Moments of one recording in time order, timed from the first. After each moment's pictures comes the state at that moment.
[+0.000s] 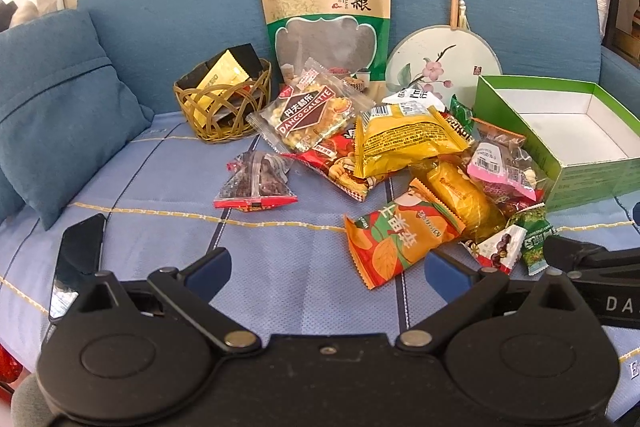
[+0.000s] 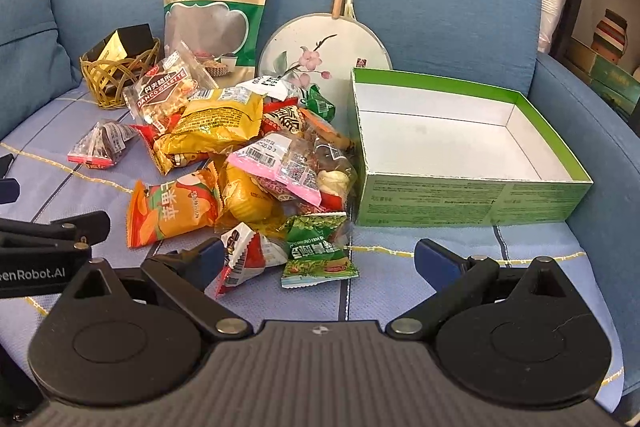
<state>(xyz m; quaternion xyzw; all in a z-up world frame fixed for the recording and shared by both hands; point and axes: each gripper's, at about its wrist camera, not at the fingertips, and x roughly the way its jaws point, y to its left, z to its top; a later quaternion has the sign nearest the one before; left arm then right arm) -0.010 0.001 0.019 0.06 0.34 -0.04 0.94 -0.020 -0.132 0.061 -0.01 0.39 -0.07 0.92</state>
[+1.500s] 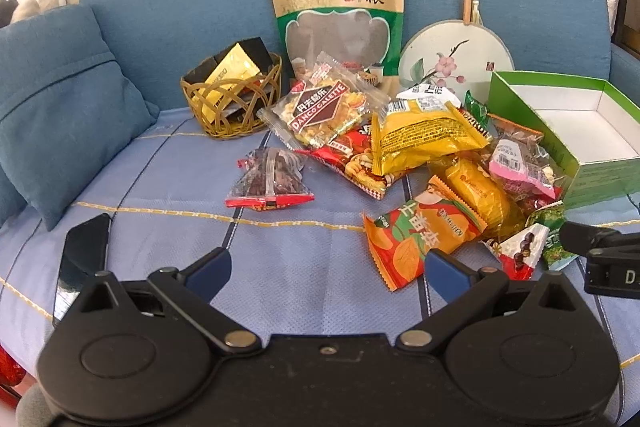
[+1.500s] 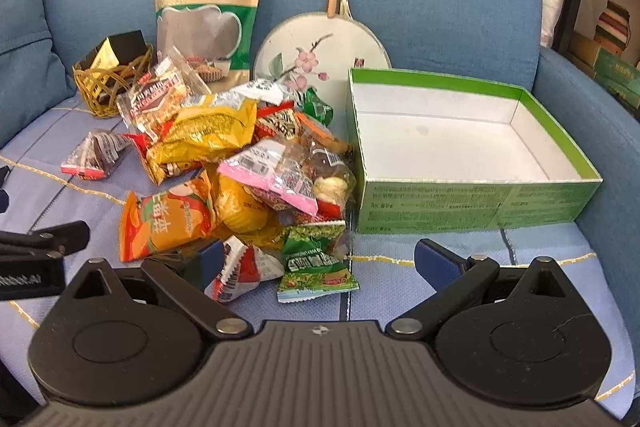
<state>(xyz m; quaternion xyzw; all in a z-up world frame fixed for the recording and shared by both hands) 0.002 0.013 0.013 0.06 0.35 -0.03 0.94 -0.006 -0.142 0.048 0.00 0.39 -0.06 0.92</state>
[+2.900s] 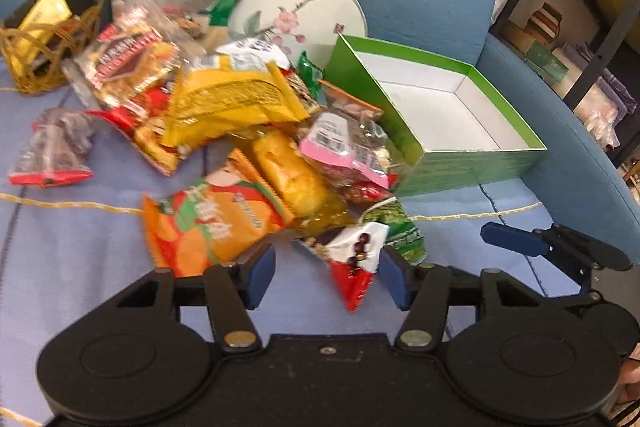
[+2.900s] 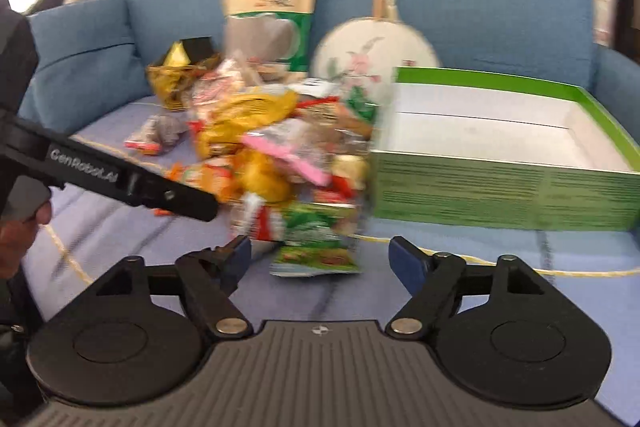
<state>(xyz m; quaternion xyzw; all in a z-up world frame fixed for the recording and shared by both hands) 0.039 -0.040 -0.007 -0.05 0.42 -0.26 0.87 -0.039 -0.205 0.031 0.02 0.36 0.07 0.93</state>
